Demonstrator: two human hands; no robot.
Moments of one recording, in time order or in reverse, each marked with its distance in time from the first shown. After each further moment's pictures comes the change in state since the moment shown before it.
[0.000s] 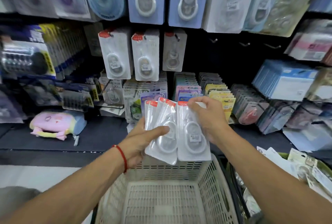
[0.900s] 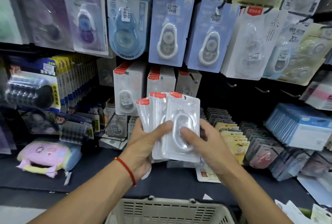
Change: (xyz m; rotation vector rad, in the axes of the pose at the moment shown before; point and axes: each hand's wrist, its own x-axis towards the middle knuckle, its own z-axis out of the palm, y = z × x) left_hand 0.045 0.091 -0.010 -0.301 0.017 0.275; right_hand 0.002 -0.062 0.035 0.087 -0.347 -0.184
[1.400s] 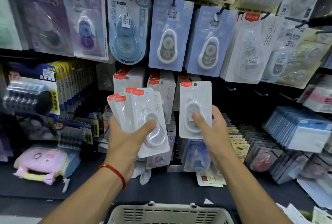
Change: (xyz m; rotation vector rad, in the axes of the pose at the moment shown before) left_hand -0.006 0.026 -0.017 0.132 0.324 0.237; right_hand 0.051 0.012 -0.008 0.031 0.320 -0.189
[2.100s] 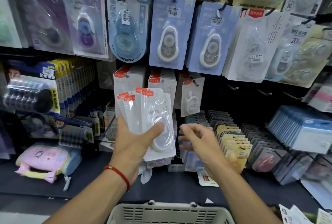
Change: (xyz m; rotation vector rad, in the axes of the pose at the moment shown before) left_hand -0.005 -0.009 0.008 0.030 -0.066 0.035; right_hand -0.014 0.029 0.013 -0.007 -0.126 0.311
